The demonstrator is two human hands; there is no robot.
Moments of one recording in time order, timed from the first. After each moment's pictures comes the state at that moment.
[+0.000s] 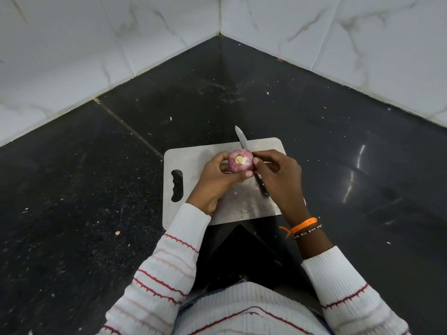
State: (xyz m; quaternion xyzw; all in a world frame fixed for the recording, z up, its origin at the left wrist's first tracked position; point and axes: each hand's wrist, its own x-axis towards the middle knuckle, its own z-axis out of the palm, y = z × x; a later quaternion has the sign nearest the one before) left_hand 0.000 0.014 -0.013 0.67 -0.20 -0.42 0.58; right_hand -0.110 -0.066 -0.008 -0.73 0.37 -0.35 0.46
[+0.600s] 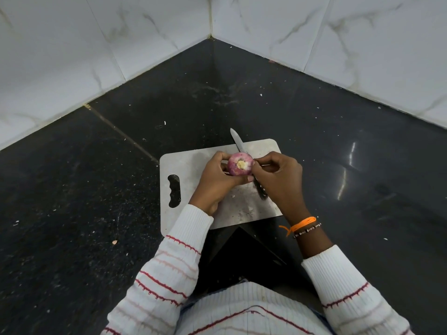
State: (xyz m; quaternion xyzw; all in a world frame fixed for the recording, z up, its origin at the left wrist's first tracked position) left_hand -0.001 0.008 -0.006 0.71 -0.27 -0.37 0.53; right_hand -0.109 -0.067 -0.007 -0.73 0.40 -0.36 0.42
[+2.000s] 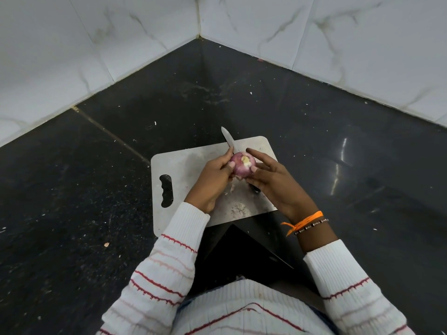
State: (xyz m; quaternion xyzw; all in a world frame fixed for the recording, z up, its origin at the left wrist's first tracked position) left_hand -0.009 0.005 0.002 0.67 -0.28 -0.45 0.53; right_hand -0.128 -0.075 -0.008 -0.50 0.32 -0.22 0.78
